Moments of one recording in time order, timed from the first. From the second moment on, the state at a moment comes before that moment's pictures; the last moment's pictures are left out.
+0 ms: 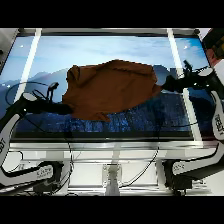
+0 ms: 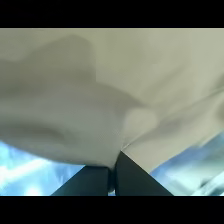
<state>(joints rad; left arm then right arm) 0.18 -1.35 0.85 0.83 -1.04 -0.78 -0.29 -1.60 1.35 -0.87 1.14 1.25</state>
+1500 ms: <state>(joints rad) 0.18 -0.53 1.15 0.79 -0.62 -0.81 -0.29 -0.61 1.46 -0.92 1.02 1.24</state>
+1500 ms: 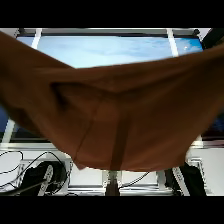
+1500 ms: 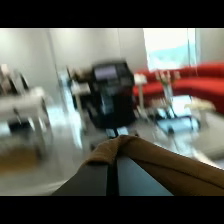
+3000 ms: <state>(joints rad) 0.21 -1.47 1.12 0.94 -1.04 -1.09 -0.19 -1.62 1.41 -1.12 1.16 1.41</state>
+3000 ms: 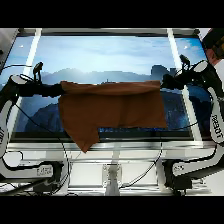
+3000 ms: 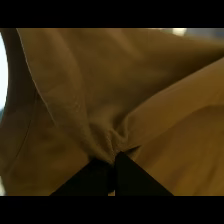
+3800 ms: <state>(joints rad) 0.19 -1.44 1.15 1.14 -1.13 -1.12 -0.18 -1.59 1.37 -1.24 1.21 1.42</state>
